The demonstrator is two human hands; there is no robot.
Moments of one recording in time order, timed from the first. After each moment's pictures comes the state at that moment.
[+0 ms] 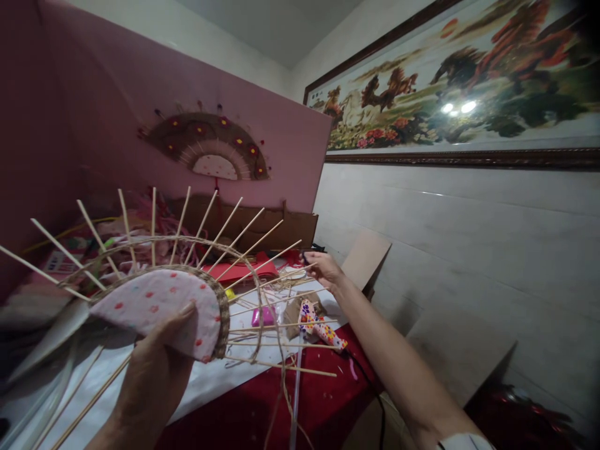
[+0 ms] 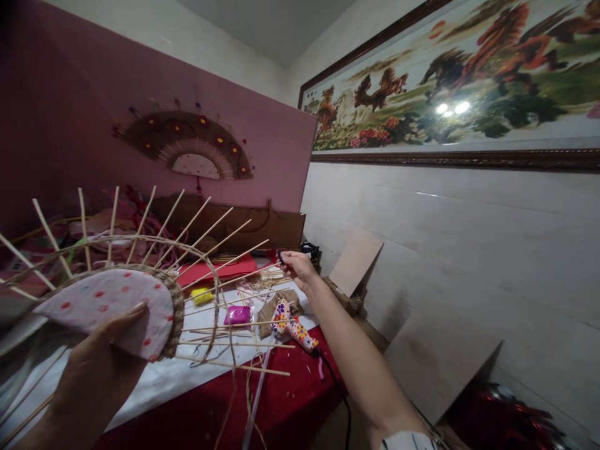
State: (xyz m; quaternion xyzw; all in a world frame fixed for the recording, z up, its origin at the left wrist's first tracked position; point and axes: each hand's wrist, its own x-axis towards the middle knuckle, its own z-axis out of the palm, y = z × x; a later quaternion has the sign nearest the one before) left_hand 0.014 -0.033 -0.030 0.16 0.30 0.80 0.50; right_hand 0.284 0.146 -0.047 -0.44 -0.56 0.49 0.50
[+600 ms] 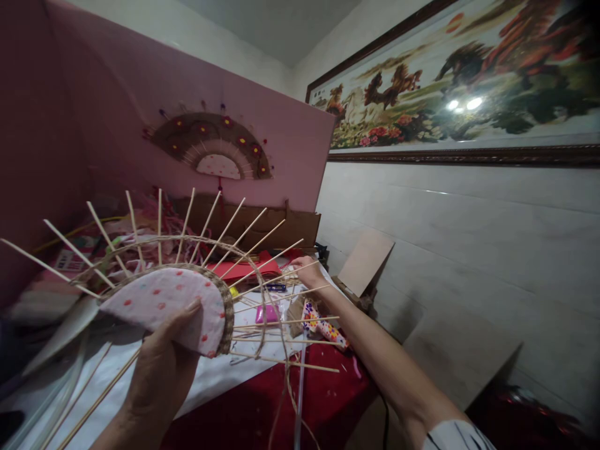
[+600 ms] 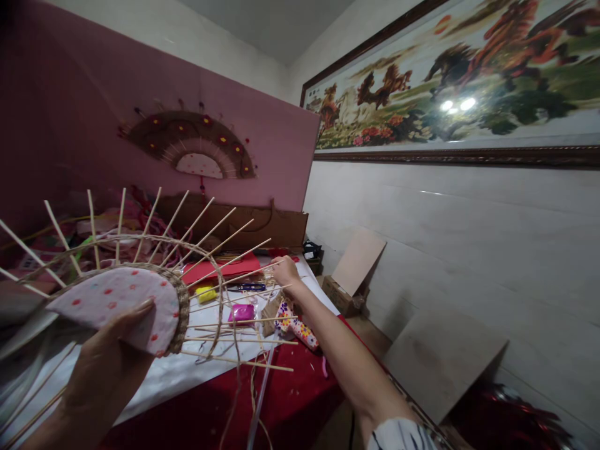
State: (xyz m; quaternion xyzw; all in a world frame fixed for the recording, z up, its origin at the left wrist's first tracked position) left_hand 0.012 -0.028 -0.035 0.16 0.30 0.80 0.49; right_hand 0.243 0.146 -0.055 -0.62 -0.72 0.16 0.25
